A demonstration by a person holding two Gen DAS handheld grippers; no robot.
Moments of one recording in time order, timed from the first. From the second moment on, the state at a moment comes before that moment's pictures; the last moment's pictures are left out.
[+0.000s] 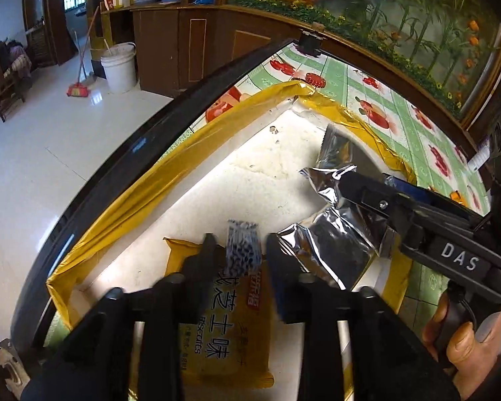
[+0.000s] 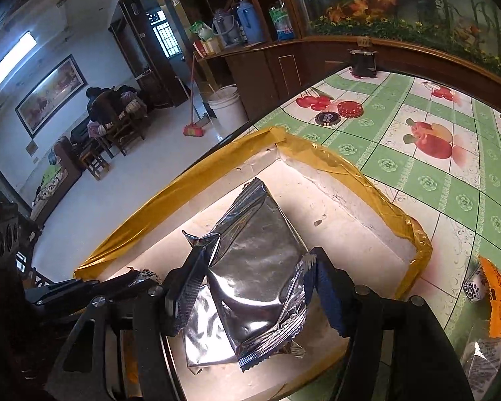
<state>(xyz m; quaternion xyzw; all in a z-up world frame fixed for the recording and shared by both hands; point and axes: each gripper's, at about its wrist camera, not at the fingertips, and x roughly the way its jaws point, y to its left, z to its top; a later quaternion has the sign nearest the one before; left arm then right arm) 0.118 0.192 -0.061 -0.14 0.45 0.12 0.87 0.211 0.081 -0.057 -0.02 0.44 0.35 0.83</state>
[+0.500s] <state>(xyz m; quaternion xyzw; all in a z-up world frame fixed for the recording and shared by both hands) 0.077 0.164 -0.025 -0.10 0.40 0.16 0.90 0.156 -0.014 -0.013 0.07 0.38 0.34 0.86</state>
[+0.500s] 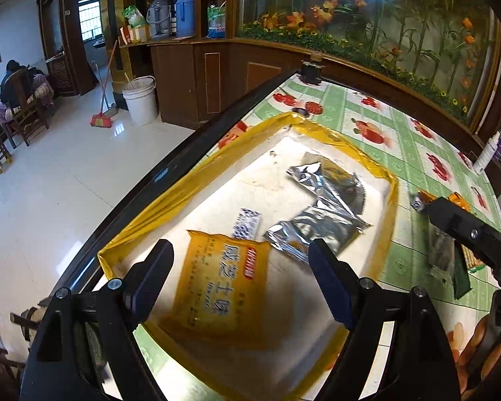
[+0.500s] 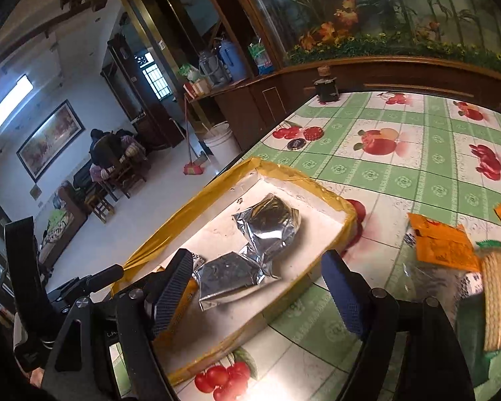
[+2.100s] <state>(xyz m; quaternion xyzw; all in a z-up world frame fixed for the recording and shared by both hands) 0.145 -0.029 -0.043 -0.01 0.44 0.00 0.90 0.127 -0.264 -0.039 0.13 0.38 0.16 0.90</state>
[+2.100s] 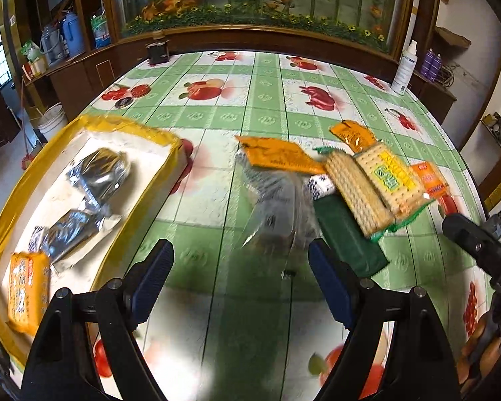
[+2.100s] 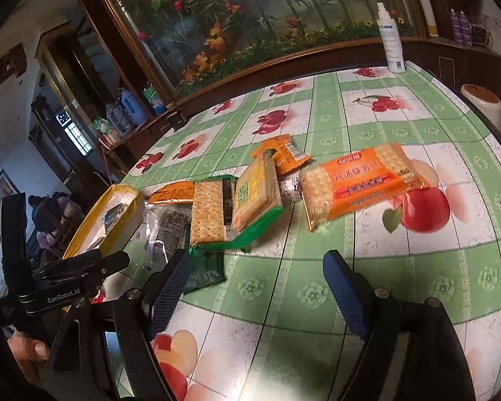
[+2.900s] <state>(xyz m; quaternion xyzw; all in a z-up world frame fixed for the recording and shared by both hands) 0.189 -0.024 -0.082 -0.02 0.46 0.02 0.89 0.197 -0.188 -0.062 -0.09 0.40 0.13 0.90</state>
